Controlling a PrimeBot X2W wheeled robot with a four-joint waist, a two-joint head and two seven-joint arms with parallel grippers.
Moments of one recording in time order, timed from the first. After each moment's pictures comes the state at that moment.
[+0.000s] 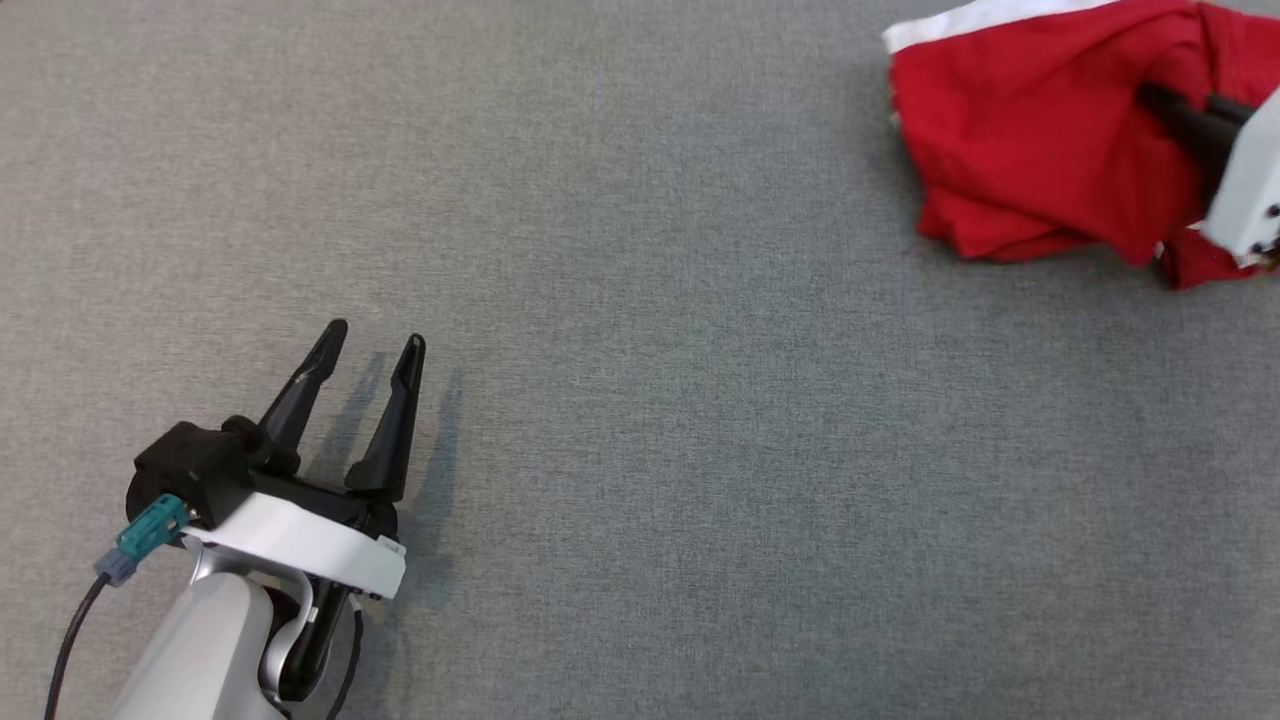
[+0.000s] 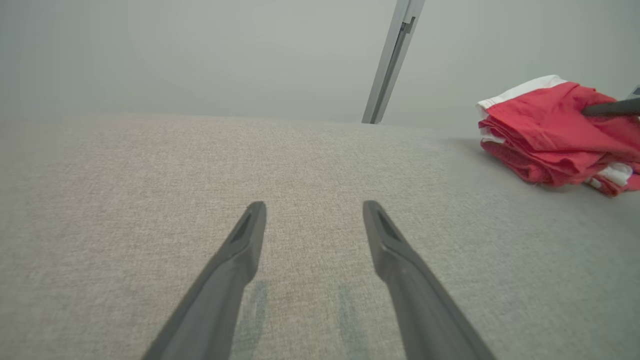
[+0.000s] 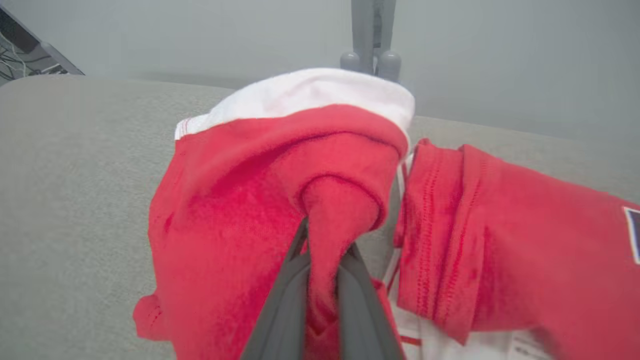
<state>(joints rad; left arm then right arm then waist) -0.29 0.26 -0.28 0.26 -0.49 -0.13 -0.26 -1.12 -0.64 0.90 0.66 1.12 0.13 0.28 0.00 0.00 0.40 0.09</state>
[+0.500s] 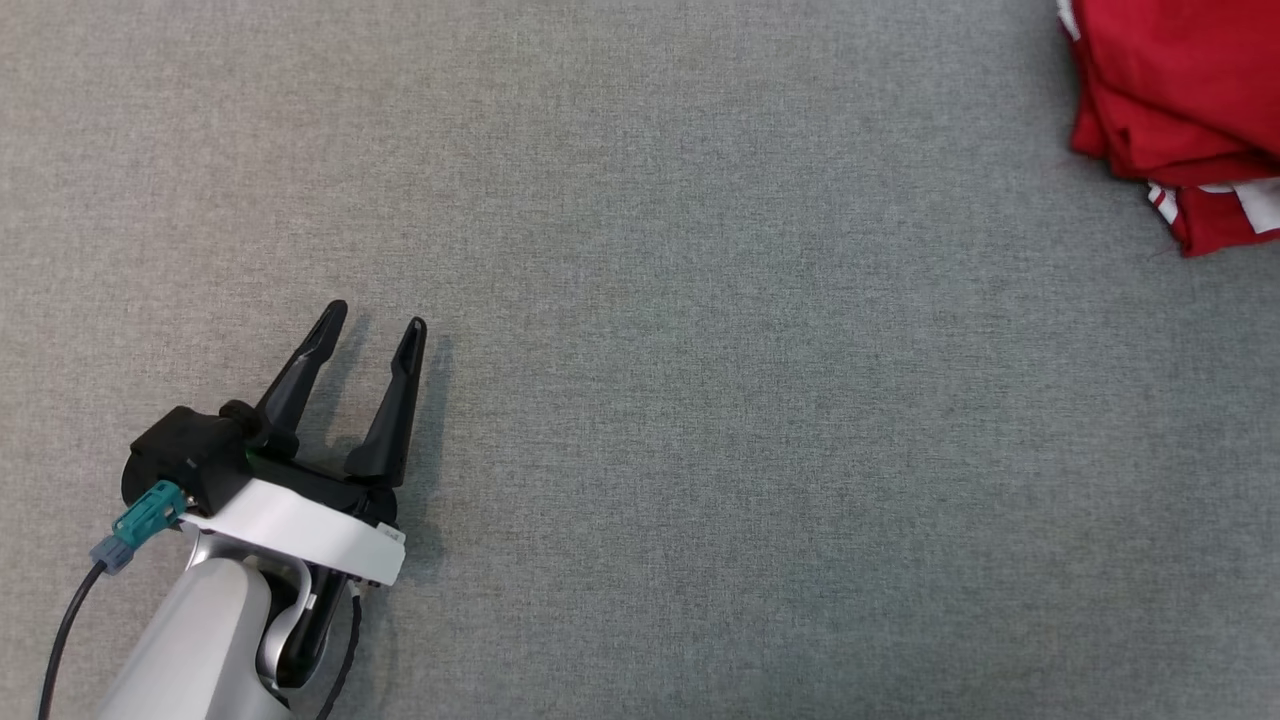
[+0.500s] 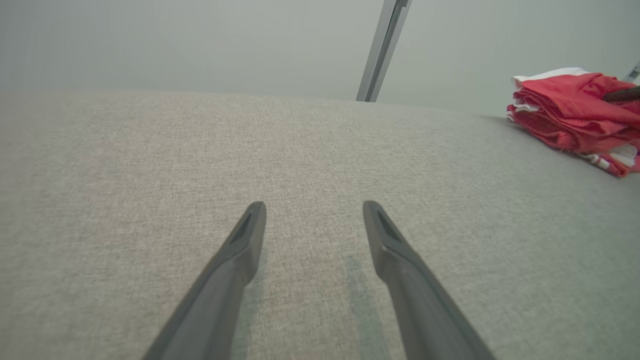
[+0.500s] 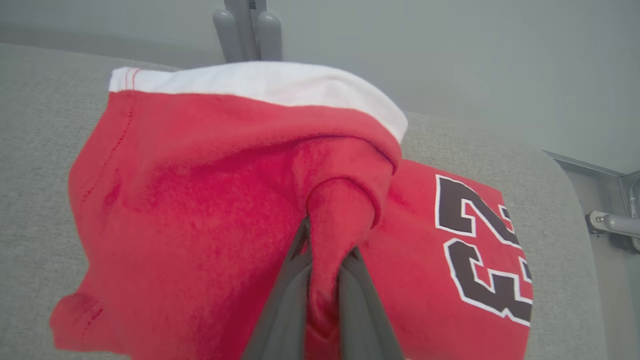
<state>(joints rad) -0.32 0.28 -0.29 0.24 -0.49 -0.13 -0.26 -1.28 -0.70 0.93 0.87 0.97 0.13 0.33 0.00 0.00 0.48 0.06</state>
